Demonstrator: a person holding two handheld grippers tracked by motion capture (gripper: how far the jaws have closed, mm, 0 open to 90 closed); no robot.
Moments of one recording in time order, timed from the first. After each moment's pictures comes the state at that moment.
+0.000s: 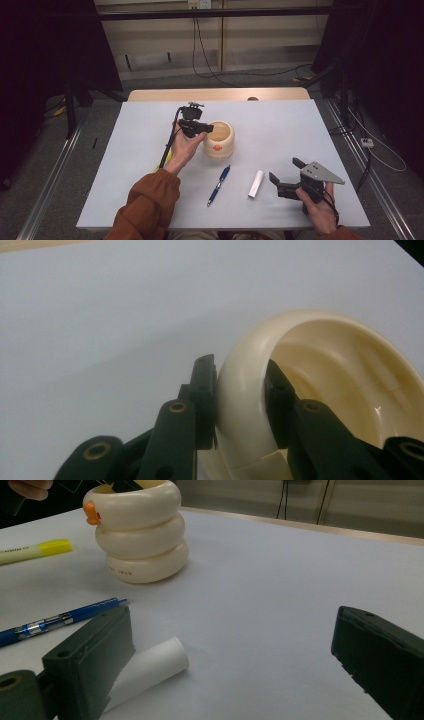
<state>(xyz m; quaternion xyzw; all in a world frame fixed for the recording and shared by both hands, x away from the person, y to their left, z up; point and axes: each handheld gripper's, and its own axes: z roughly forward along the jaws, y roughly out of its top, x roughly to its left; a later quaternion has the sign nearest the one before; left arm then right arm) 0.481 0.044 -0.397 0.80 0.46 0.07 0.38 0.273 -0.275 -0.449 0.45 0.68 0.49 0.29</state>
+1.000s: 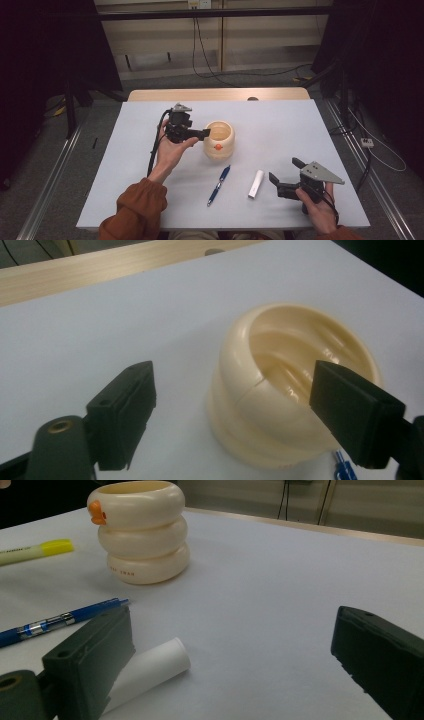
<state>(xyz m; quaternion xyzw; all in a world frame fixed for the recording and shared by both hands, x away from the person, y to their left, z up) 0.455 0.084 -0.383 0.81 0.40 0.10 0.43 0.273 -0.274 -0.449 0.45 0.68 0.49 0.29</state>
